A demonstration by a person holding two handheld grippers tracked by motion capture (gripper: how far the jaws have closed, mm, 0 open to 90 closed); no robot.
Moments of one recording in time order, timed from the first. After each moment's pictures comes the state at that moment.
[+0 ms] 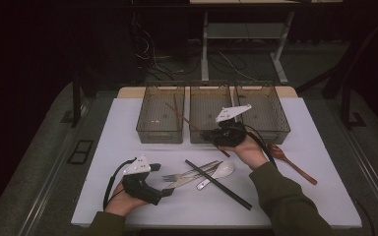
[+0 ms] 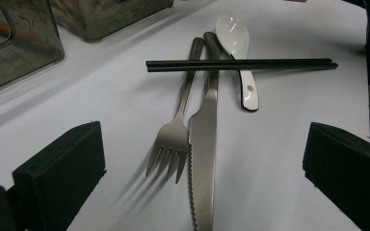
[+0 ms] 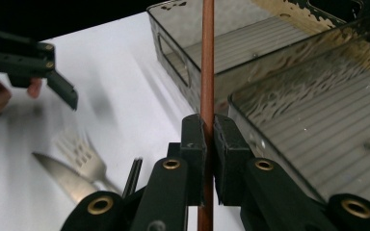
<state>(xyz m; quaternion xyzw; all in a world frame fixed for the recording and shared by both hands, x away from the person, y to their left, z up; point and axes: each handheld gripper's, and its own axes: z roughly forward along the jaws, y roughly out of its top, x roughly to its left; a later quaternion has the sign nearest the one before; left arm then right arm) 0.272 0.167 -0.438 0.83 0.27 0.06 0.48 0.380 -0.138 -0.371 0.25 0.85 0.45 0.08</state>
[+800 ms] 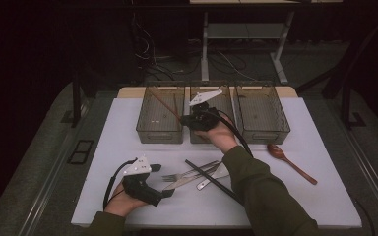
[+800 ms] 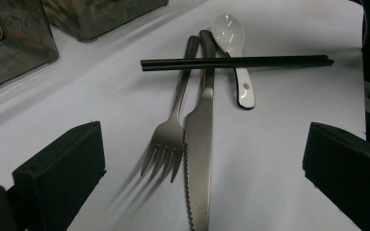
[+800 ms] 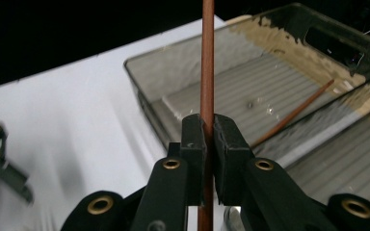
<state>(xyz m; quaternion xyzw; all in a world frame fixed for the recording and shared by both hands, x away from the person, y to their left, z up) 0.271 0.166 -0.437 0.83 0.26 0.06 0.48 0.422 -0.071 -0.358 0.27 0.84 0.46 0.10</state>
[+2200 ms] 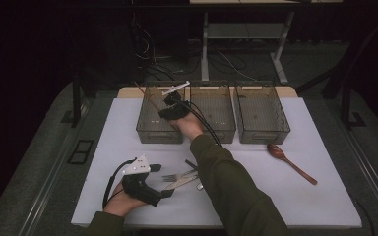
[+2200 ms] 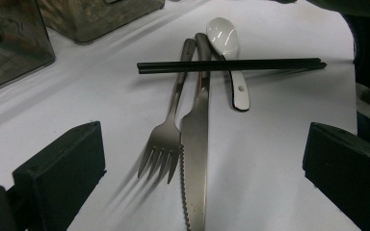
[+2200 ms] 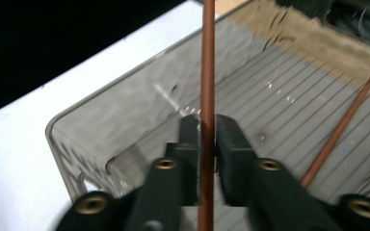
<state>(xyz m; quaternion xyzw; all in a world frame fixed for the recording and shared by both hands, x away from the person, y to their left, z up) 0.271 0.168 -0.436 0.83 0.26 0.05 0.49 0.485 0.011 -0.387 0.35 0.84 0.42 0.07</state>
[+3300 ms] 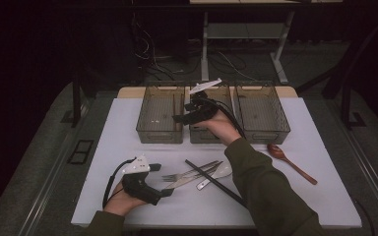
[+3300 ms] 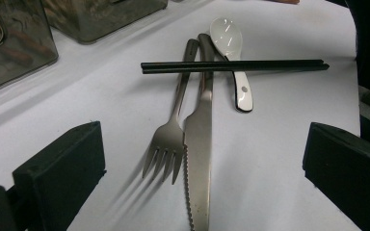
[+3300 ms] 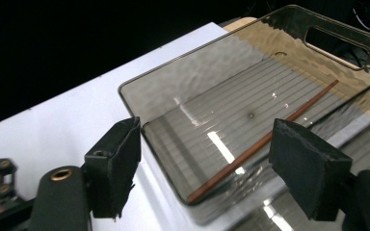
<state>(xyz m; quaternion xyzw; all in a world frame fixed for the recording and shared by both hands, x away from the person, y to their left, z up) 0.273 0.168 -0.437 0.83 0.27 0.05 0.49 0.447 -0.070 -0.348 0.30 0.83 0.47 0.05</state>
